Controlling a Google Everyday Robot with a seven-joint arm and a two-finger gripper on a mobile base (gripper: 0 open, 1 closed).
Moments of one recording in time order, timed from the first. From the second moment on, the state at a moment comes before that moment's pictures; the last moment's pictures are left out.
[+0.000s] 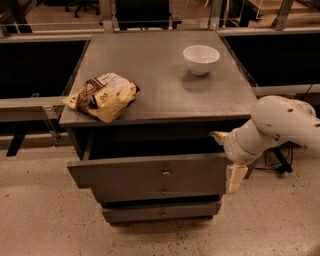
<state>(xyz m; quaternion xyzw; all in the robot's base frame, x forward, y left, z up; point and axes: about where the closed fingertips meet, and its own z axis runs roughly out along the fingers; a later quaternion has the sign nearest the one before) 0.537 -0.195 0.679 -0.76 0.62 0.01 0.19</state>
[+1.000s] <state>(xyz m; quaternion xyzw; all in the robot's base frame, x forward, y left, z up) 0.511 -0.215 0.666 -0.78 0.62 0.00 0.07</state>
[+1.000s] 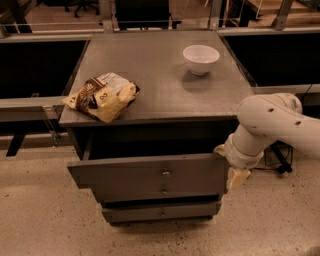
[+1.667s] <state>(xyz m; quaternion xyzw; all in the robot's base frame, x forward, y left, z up) 0.485 -0.214 0.675 -0.79 0.61 0.01 0.07</state>
